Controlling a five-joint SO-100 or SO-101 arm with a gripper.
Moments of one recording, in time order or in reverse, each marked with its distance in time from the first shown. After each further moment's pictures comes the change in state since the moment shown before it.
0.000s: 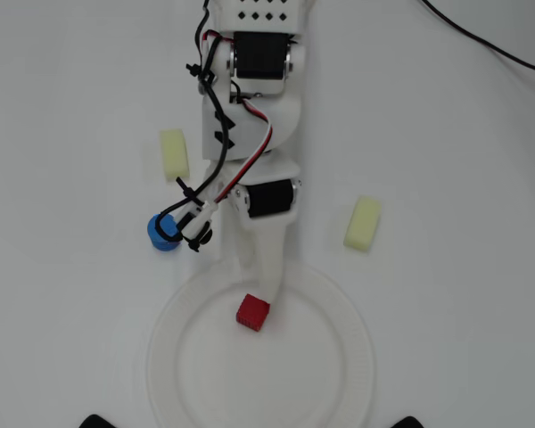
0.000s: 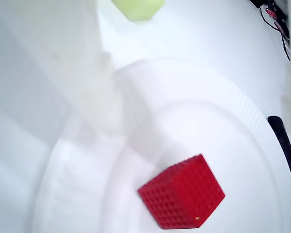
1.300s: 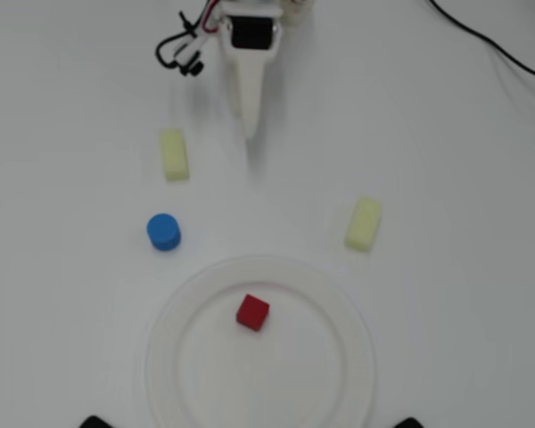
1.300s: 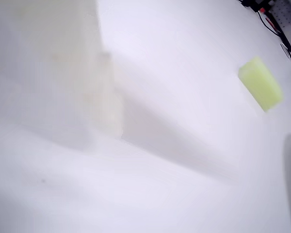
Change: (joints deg) arm 6.2 103.6 70.0 45.1 5.9
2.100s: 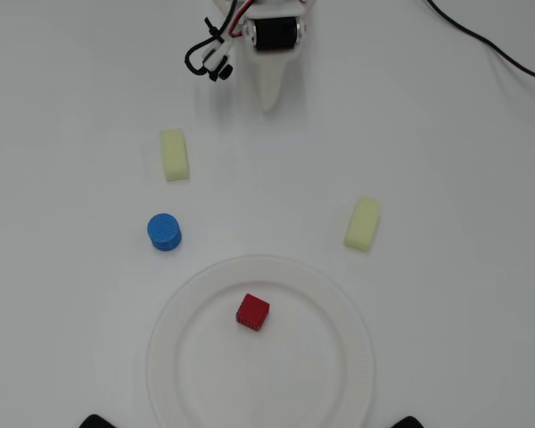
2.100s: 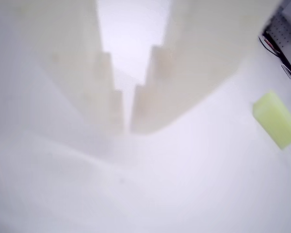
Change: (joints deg) arm -10.7 0.1 1.4 4.8 8.8
